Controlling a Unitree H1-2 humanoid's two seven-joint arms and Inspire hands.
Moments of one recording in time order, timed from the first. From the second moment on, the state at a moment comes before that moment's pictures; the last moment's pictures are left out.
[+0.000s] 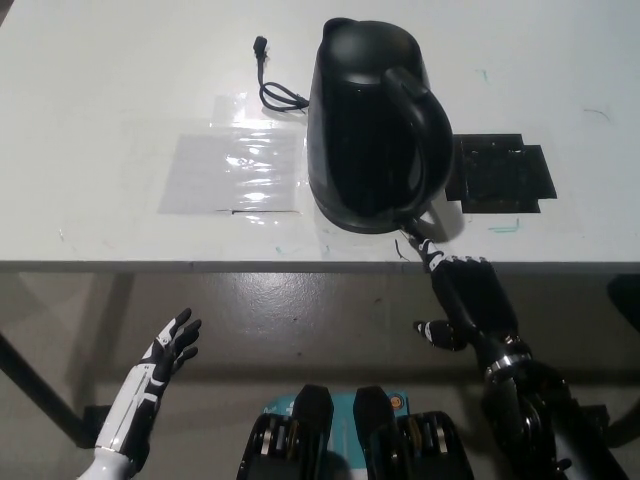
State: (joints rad) left_arm 0.05 0.17 0.00 -0.04 0.01 -0.17 -0.13; right_arm -0.38 -0.15 0.34 0.31 -0.93 0.02 -0.13
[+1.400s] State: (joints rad) left_arm 0.05 0.17 0.00 -0.05 0.01 -0.17 -0.13; right_arm -0.45 -0.15 0.34 0.43 -0.89 0.02 -0.18
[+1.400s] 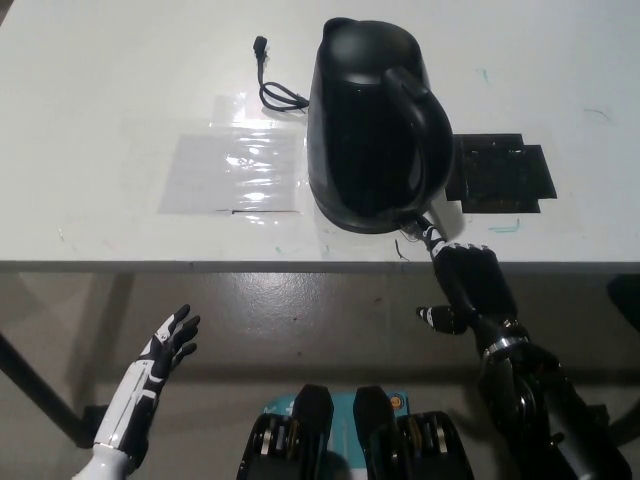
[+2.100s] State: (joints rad) left_arm 0.04 0.17 0.01 -0.07 -0.01 -0.17 -0.13; right_arm -0.48 -0.15 0.40 0.50 -0.88 0.03 -0.23
